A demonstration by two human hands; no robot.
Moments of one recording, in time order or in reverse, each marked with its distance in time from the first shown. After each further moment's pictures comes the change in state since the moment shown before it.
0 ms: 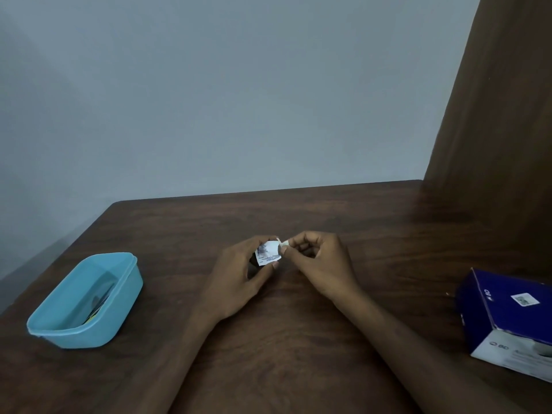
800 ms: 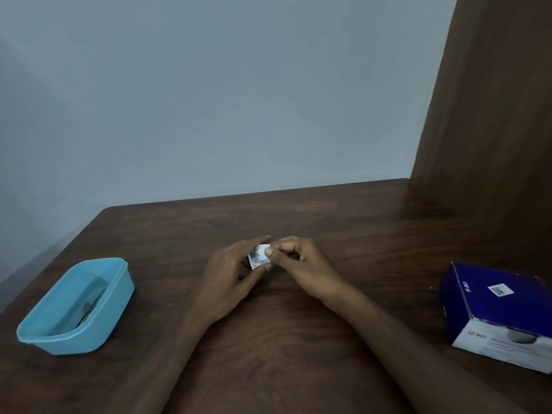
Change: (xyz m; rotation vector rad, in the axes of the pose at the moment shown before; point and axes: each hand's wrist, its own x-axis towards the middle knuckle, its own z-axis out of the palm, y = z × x) left_hand -0.002 0.006 0.000 0.004 0.014 0.029; right_hand -0.005 -0.010 -0.003 0.016 -0.254 -0.025
